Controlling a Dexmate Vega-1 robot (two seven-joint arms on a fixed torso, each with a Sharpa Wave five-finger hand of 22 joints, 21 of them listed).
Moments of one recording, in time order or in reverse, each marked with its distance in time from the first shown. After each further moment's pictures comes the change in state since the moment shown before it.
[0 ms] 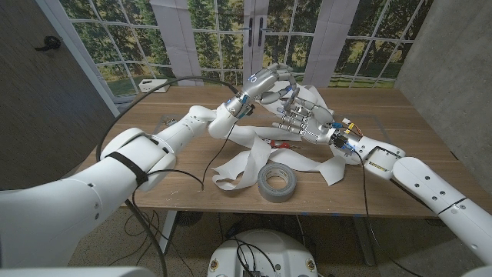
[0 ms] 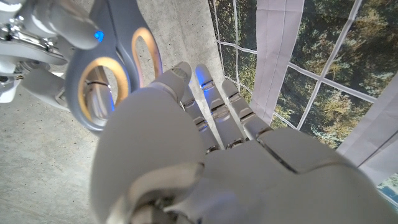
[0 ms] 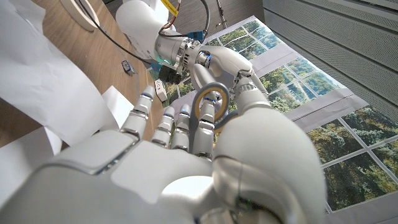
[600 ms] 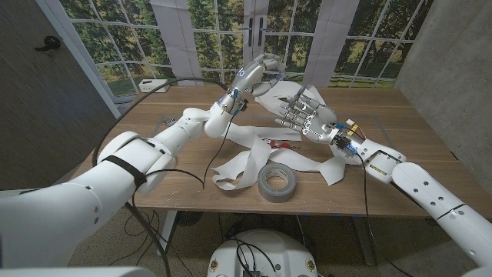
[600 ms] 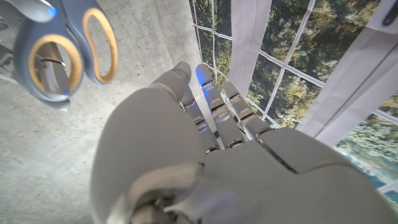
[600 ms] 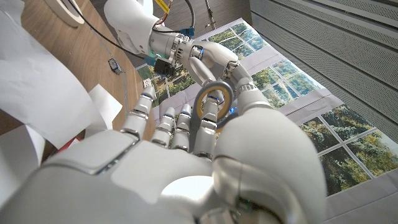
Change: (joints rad) left arm 0.028 0.007 -0.085 0.007 -0.080 -0.017 0.000; left_hand 0.000 0.000 0.003 -0.017 -0.015 -0.009 -0.009 0.000 0.002 0.000 0.000 -0.036 -0.021 0.002 0.002 -0.015 -0.015 -0.020 0.002 -0.019 -0.029; right arm -0.028 0.024 0.019 0.014 -0.017 0.057 0.047; right_hand 0.004 0.004 -0.004 0.004 0.000 0.067 -0.088 0.037 0.039 -0.011 -0.011 0.000 0.000 0.000 -0.011 0.000 0.002 -0.005 -0.016 0.000 0.000
